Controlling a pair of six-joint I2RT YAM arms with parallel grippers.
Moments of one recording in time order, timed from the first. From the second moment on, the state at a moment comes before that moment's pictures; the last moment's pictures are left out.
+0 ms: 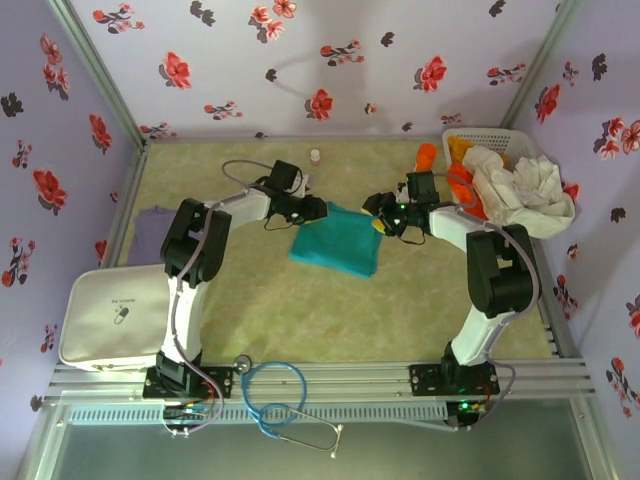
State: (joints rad) left arm -0.49 2.18 1.52 -0.28 0.50 -0.56; right arm 0.22 1.76 1.04 -0.13 -0.60 0.94
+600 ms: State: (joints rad) left arm -0.38 2.13 1.62 -0.69 0.48 -0.20; right arm 0.22 1.74 1.04 -0.17 -0.60 0.90
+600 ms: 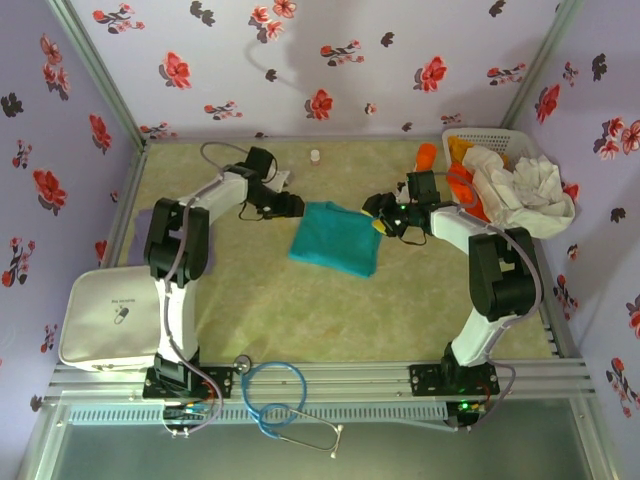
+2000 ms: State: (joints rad) left arm -0.46 2.27 1.70 -0.76 0.58 -0.24; right arm 0.22 1.76 1.04 -0.20 -0.60 0.87
